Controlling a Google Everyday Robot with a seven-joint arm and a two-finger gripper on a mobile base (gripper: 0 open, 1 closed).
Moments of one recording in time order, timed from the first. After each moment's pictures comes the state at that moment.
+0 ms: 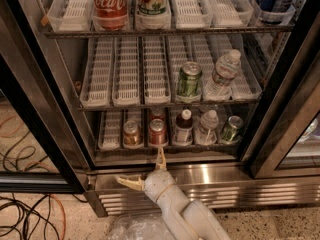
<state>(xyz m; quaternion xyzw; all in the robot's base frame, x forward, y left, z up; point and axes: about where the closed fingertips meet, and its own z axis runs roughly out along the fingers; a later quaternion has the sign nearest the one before) 0.540 0.055 0.596 -0.22 0.65 0.23 0.69</state>
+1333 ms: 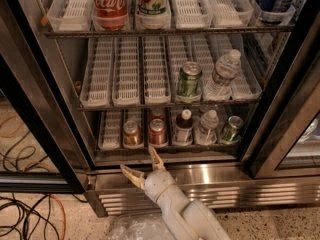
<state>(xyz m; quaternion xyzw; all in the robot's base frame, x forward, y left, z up) 0.540 0.055 0.596 -0.22 0.65 0.23 0.69</state>
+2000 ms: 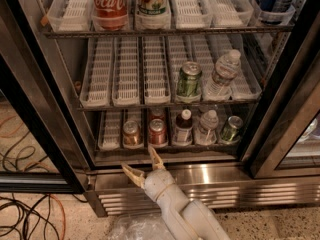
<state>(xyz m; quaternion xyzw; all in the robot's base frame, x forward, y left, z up) 0.543 0.055 0.594 -0.22 0.65 0.22 0.69</state>
